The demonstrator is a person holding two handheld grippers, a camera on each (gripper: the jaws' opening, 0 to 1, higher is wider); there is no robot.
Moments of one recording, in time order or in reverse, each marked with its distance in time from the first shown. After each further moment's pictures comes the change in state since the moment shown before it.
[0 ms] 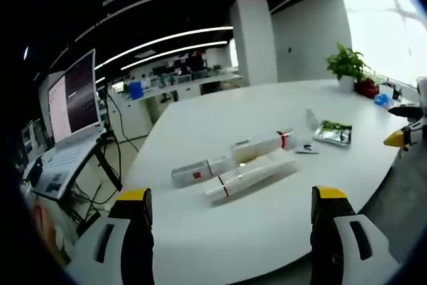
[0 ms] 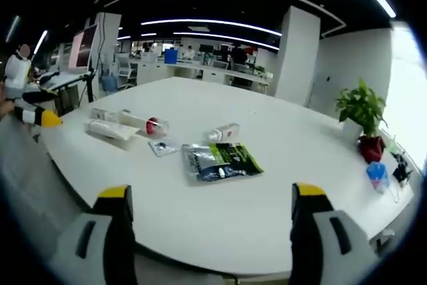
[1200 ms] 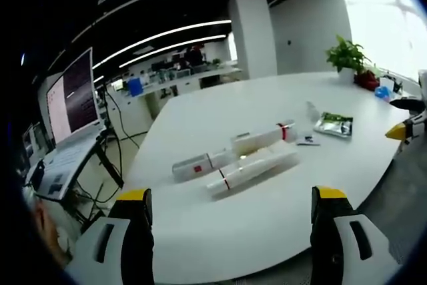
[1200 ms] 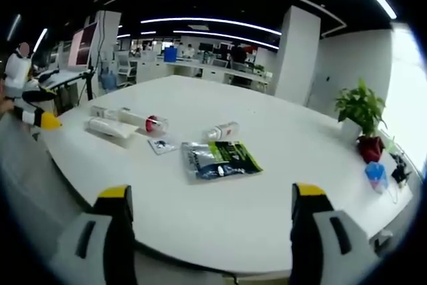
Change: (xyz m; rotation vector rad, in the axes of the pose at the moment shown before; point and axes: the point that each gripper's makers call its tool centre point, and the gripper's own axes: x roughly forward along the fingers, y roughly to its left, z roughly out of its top) left arm 0.000 -0.001 -0.007 0.030 0.049 0.002; right arm -0.001 0.000 -0.002 -0.008 0.011 -0.002
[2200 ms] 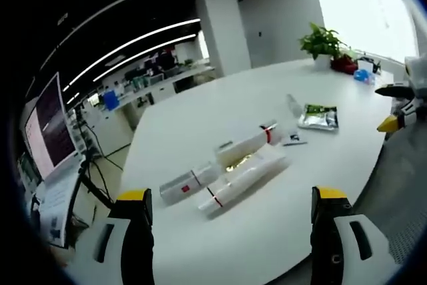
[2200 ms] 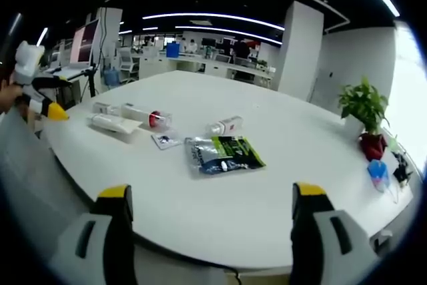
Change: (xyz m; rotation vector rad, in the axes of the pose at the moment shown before) left arm 0.025 -0.013 0.028 0.147 0.020 -0.146; right arm -0.002 0.004 -0.004 -0.001 0.037 0.023
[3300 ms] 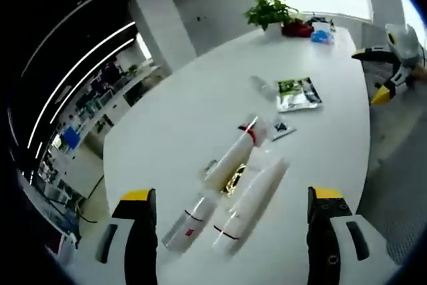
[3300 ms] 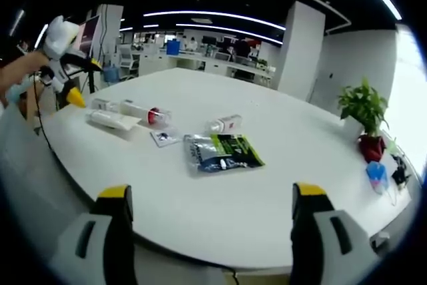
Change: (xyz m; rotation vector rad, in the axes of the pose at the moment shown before) left arm 0.064 -0.005 0.034 0.302 0.126 -0.287; right arm 0.001 -0.001 -0.002 -0.016 0.009 -0.008
